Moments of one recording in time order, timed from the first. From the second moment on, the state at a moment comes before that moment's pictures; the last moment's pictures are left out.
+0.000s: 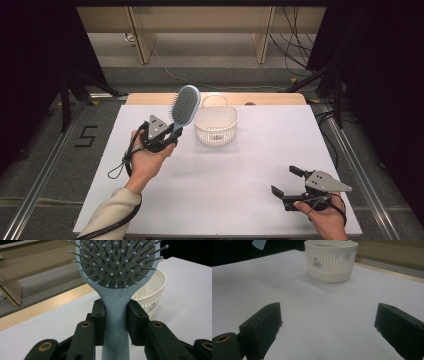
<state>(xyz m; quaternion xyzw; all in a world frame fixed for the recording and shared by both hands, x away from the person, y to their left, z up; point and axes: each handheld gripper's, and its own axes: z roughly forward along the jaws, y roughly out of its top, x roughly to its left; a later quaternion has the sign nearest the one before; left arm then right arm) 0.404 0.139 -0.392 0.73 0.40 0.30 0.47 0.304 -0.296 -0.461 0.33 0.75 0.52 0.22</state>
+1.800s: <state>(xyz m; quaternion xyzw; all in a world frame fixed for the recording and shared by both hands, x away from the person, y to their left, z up) 0.413 0.124 -0.382 0.73 0.39 0.30 0.48 0.304 -0.296 -0.462 0.33 0.75 0.52 0.23</state>
